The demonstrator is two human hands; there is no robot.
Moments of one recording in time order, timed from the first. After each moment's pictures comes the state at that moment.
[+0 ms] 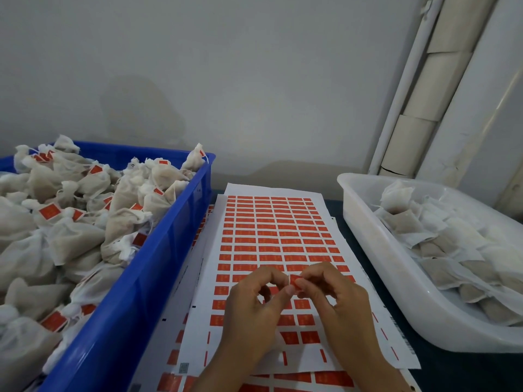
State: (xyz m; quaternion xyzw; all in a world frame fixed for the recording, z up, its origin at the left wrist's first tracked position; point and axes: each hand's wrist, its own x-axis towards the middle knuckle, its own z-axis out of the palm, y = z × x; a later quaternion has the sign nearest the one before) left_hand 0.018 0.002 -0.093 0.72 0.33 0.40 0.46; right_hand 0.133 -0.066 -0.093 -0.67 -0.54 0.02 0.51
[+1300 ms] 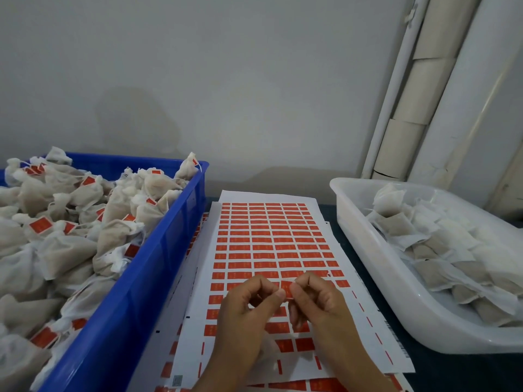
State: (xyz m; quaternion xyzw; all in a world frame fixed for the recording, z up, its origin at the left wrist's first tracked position) left_hand 0.018 0.005 -0.095 0.67 0.30 0.40 0.54; right_hand 0.124 -0.062 -0.091 -0.61 -0.45 0.26 0.61
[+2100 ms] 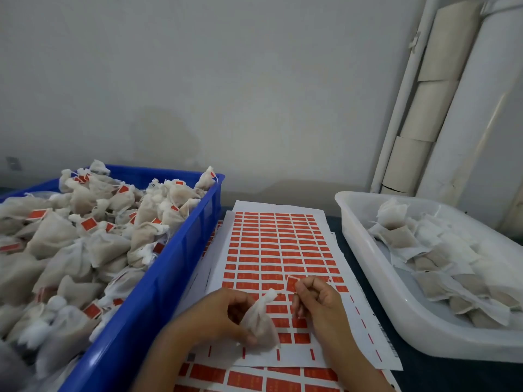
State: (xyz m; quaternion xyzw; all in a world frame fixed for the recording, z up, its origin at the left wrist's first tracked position) left_hand -0.035 0.048 -0.082 0.84 0.32 0.02 0.43; right_hand 0.137 -0.060 -0.104 -0.64 -0.39 0.28 0.60
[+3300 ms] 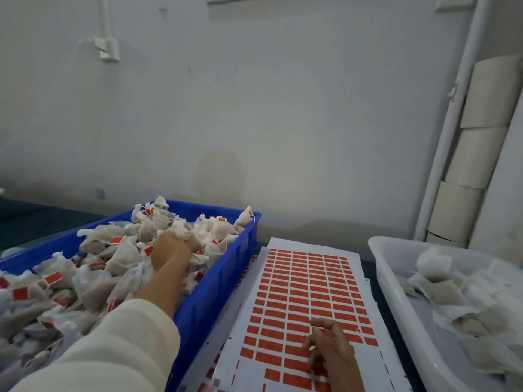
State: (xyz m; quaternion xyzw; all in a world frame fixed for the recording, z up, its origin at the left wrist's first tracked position) left_hand -0.086 0.161 0.004 0.51 0.74 0.40 0.17; right_hand 0.143 -0.044 -0.115 -0.60 -0.40 0.37 0.59
